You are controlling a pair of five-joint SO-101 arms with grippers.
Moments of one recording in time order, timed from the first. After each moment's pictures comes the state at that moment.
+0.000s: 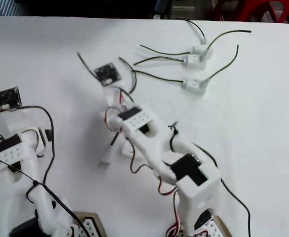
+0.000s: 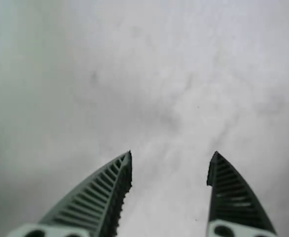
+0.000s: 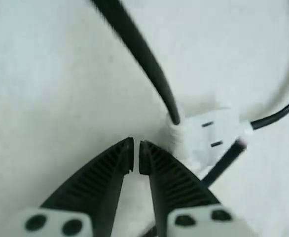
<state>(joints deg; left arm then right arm) -34.2 -29.5 60.0 44.0 -6.3 -37.1 17.9 17.8 20.4 -4.8</state>
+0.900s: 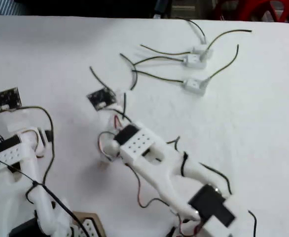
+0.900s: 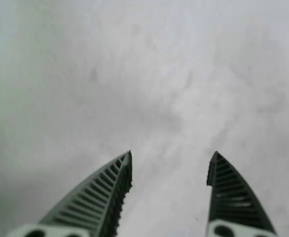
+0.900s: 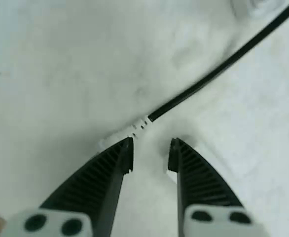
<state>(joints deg) -34.4 -29.5 60.2 44.0 -6.3 -47.8 -2.0 29.1 52.9 -14.7</state>
